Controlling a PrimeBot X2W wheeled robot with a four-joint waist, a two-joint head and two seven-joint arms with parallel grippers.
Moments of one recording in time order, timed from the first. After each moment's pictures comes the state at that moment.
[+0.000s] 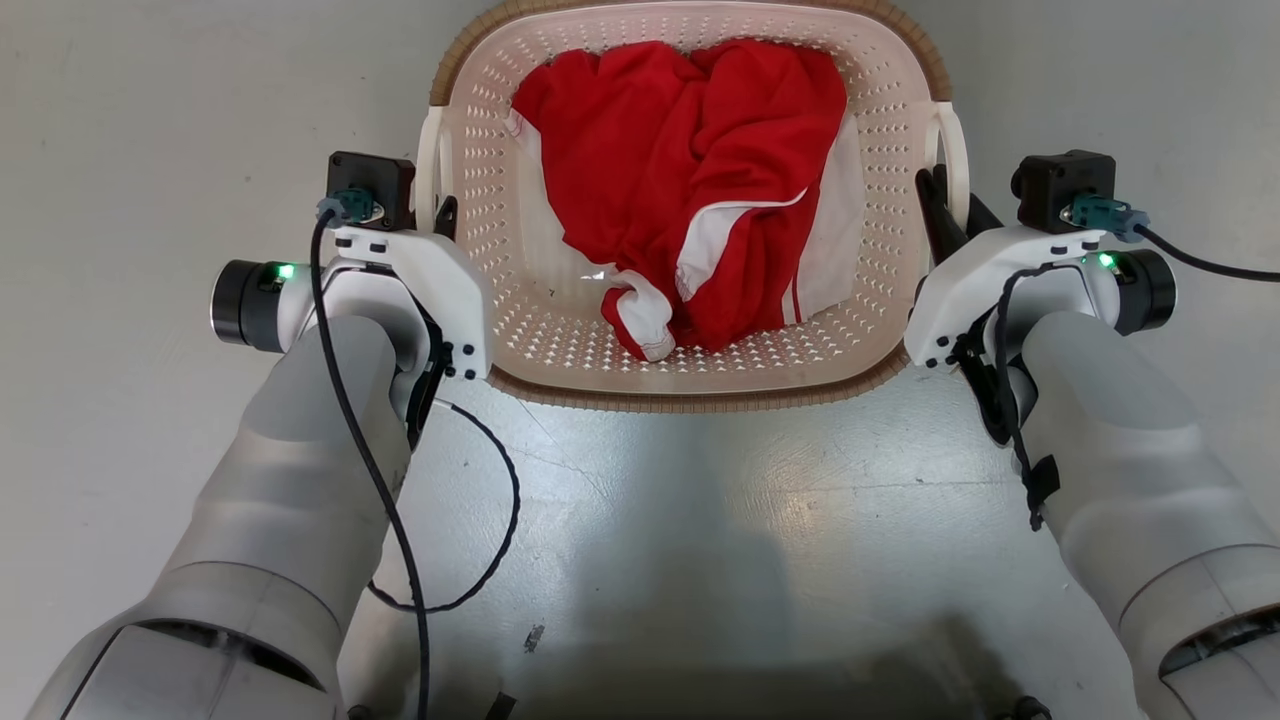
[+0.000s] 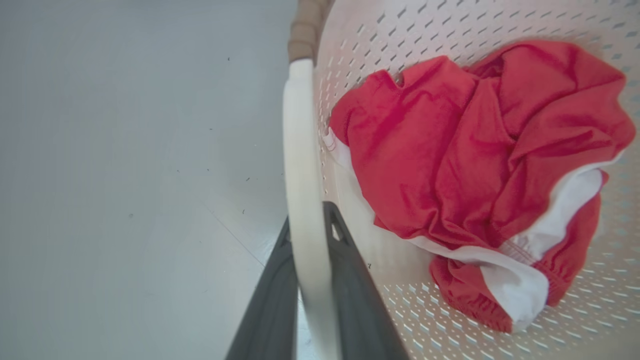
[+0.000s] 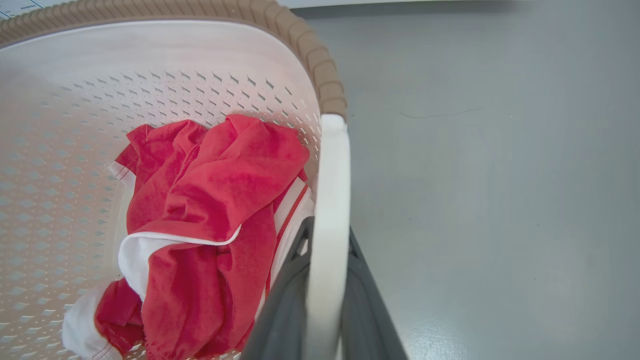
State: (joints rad) left arm -1.06 0.03 -0.46 1.30 -0.41 -0.03 -0.18; right arm -1.01 -0.08 0.32 1.22 0.36 0.12 -0.22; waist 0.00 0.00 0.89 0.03
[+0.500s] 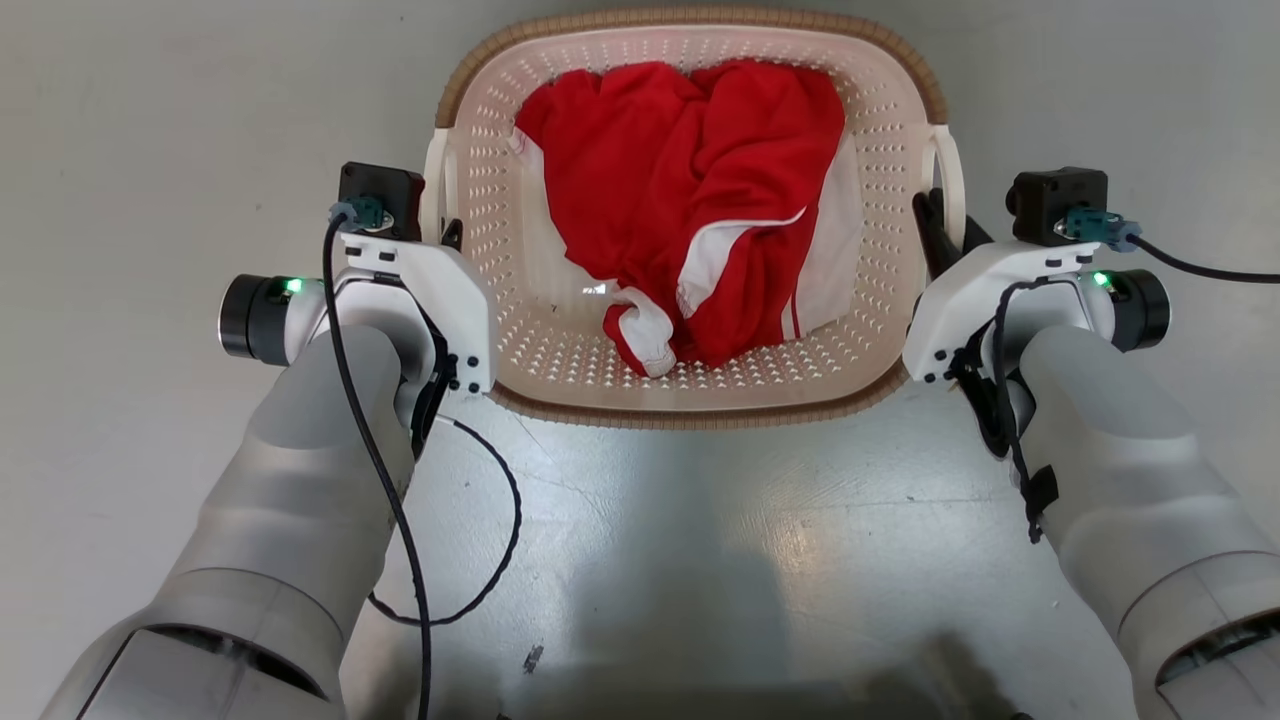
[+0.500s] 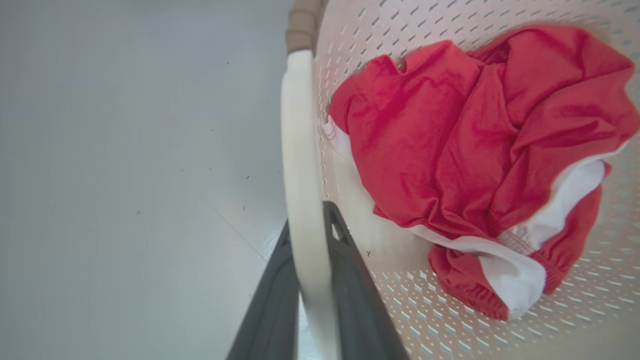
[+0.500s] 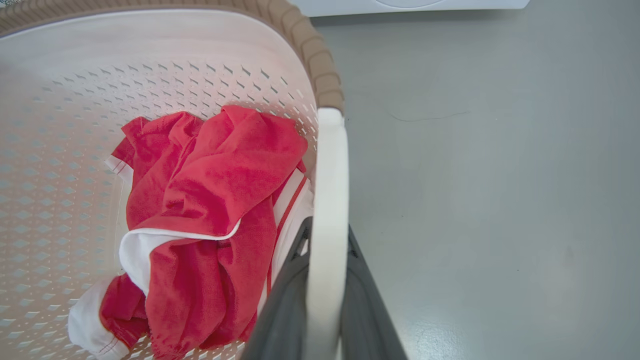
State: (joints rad) left arm -1.05 0.03 -0.50 1.30 -0.45 -0.03 -0.13; right arm -1.00 -0.08 0.37 1.25 0.42 0.12 -0.20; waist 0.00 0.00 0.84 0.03
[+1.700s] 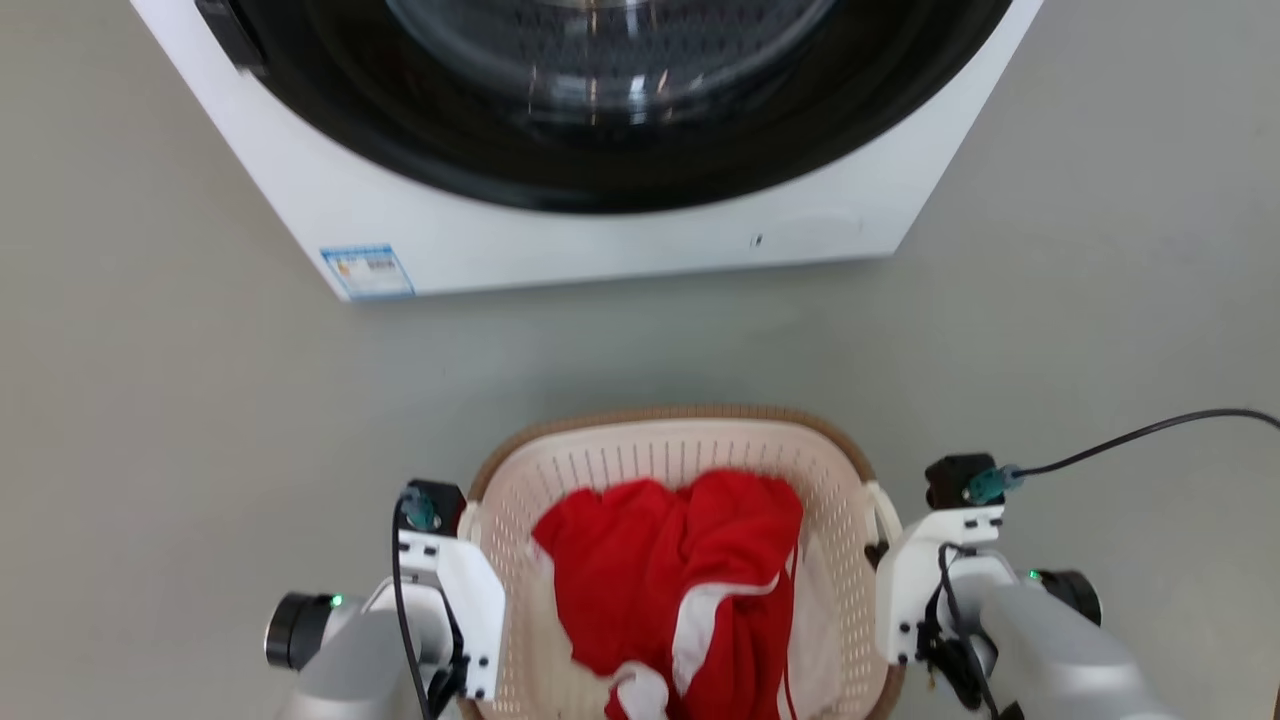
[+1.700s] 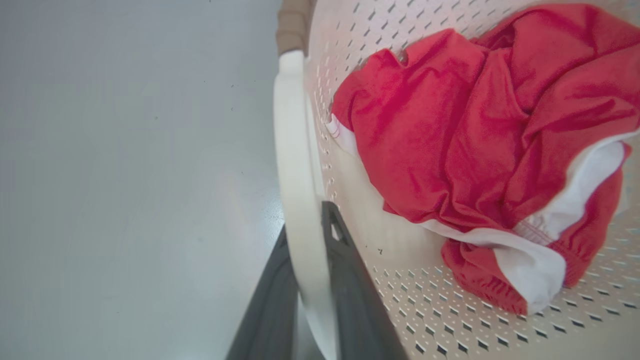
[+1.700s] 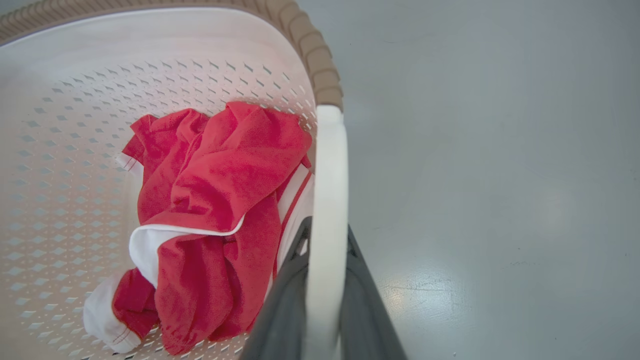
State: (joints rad) left arm -0.66 0.03 -0.60 1.30 -0.51 -0.05 0.10; right arm -0.66 -0.07 0.63 1.24 0.70 0.12 0.10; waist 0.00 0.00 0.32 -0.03
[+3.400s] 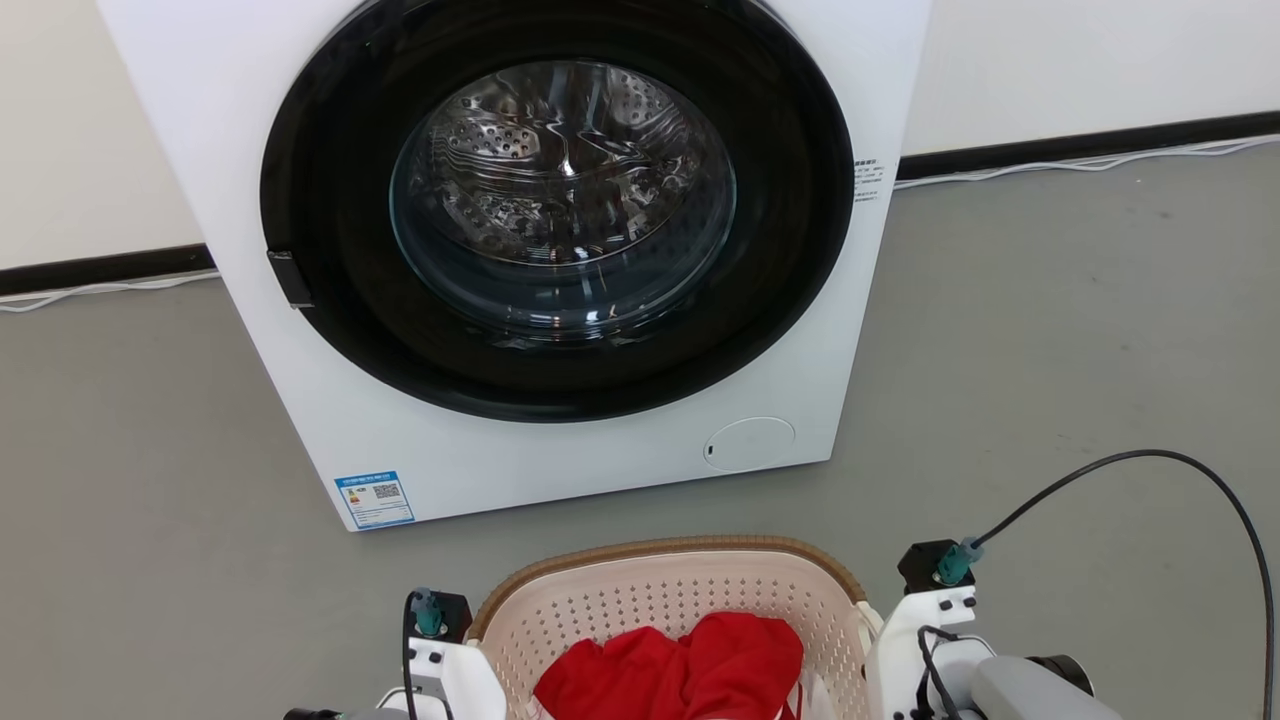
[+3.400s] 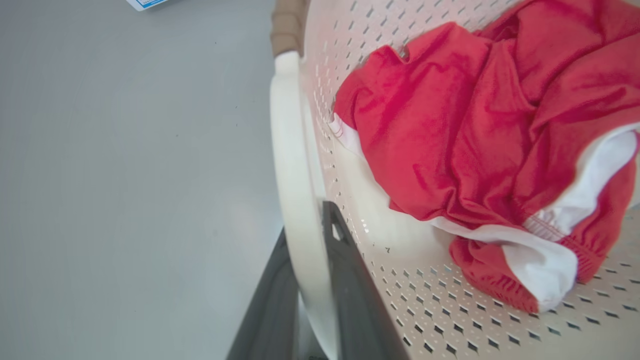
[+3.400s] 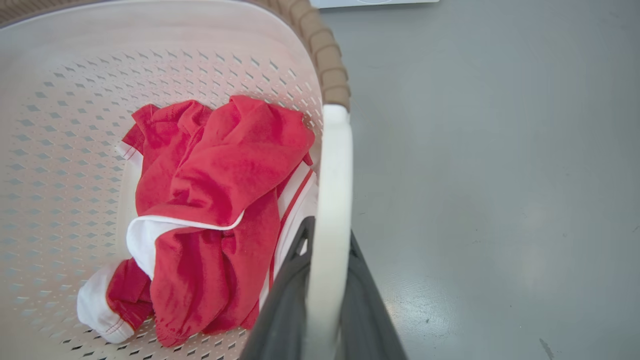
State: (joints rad) left arm -0.52 0.04 -0.66 1.31 -0.58 -0.07 0.22; right arm -0.57 -0.06 0.80 1.25 0.83 0.12 0.27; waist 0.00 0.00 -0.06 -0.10
